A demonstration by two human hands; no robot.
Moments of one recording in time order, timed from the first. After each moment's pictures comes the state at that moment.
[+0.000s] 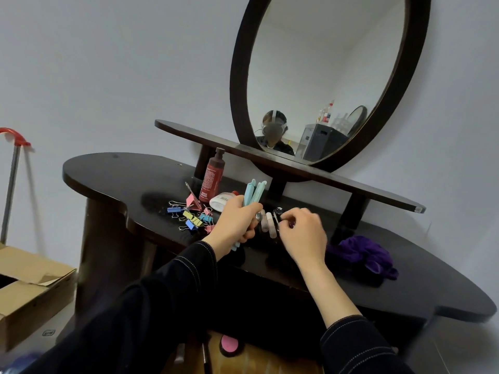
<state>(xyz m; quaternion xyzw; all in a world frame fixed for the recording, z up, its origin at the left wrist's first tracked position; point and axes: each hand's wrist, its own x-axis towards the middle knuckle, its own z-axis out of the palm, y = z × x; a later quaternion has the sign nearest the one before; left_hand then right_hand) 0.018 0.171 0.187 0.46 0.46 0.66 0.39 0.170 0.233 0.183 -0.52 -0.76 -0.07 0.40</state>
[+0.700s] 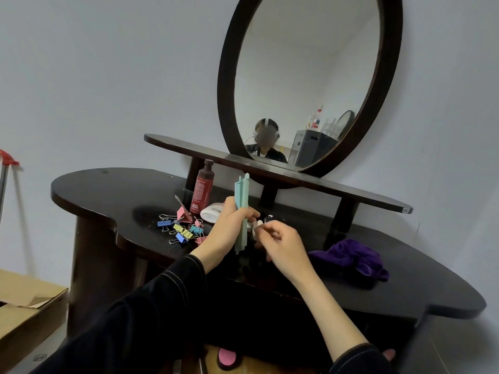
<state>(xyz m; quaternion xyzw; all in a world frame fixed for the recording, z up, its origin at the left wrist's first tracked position) 0.023 0.161 0.197 0.51 0.42 0.67 0.34 0.170 0.201 0.185 -0.33 -0.79 0.30 0.42</state>
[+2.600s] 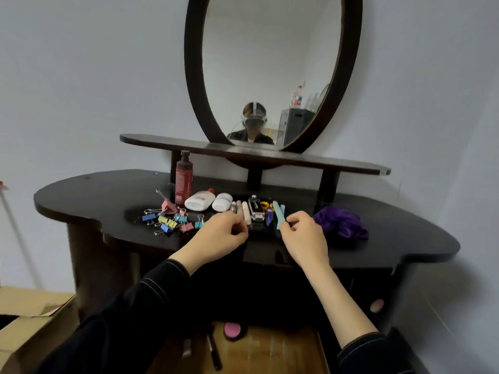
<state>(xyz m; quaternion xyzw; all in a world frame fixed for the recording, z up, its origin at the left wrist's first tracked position) 0.033 0.137 0.177 0.74 0.55 0.38 0.07 0.235 0.181 0.175 -0.59 -0.70 0.09 0.39</state>
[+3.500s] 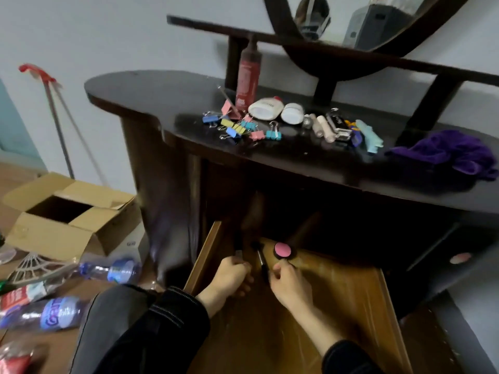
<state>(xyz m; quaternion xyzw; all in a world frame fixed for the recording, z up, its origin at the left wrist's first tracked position) 0.001 0.068 -0.088 0.31 0.70 0.42 0.49 0.152 0.137 -0.114 -0.58 -0.79 0.18 0.09</state>
